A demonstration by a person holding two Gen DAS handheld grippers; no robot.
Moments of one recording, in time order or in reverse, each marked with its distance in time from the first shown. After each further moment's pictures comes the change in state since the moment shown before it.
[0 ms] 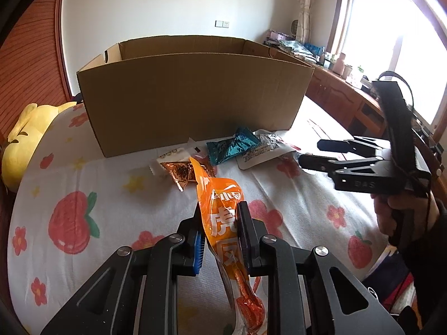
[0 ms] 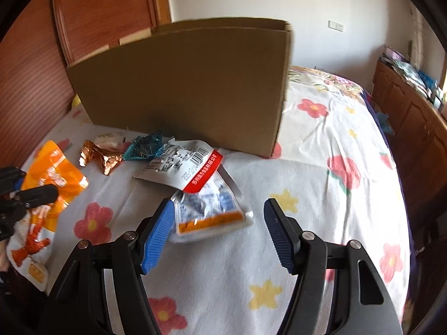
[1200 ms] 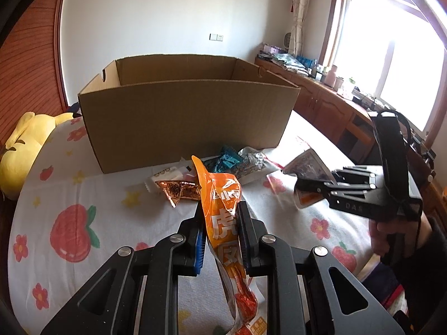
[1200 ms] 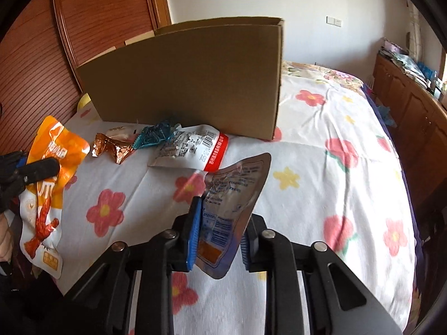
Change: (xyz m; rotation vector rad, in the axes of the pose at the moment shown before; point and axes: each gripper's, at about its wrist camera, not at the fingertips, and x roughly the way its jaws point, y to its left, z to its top) left arm -0.020 -0.001 0.003 -0.002 -0.068 -0.039; right arm -0.019 0.002 -0.023 0.057 -0.023 0.028
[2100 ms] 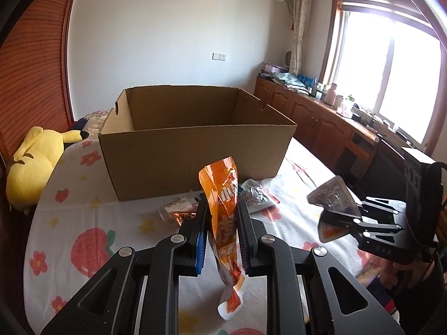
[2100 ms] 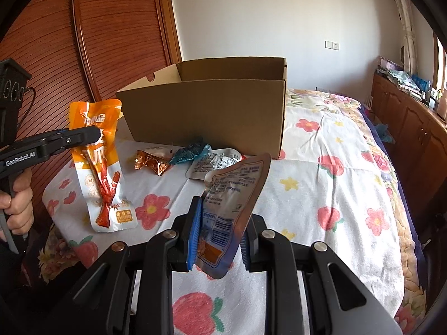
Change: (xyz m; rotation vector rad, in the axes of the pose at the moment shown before) left arm -0.028 0.012 0.009 -0.002 -0.094 0.009; right arm -0.064 0.027 -0.016 -0.009 -0.148 0.025
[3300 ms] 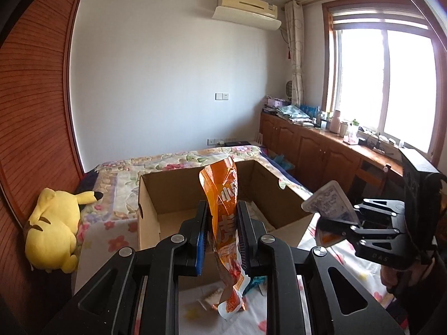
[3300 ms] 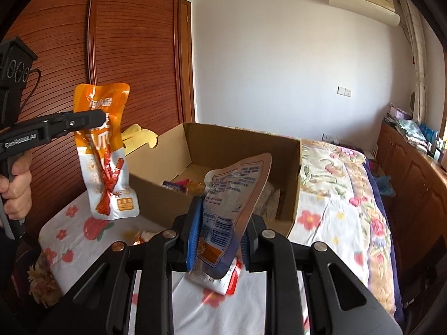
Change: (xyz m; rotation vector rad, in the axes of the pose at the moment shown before) left arm -0.011 0.013 0.072 0.097 -0.178 0.039; right arm 0.009 0.011 0.123 -0.133 -0.164 0.001
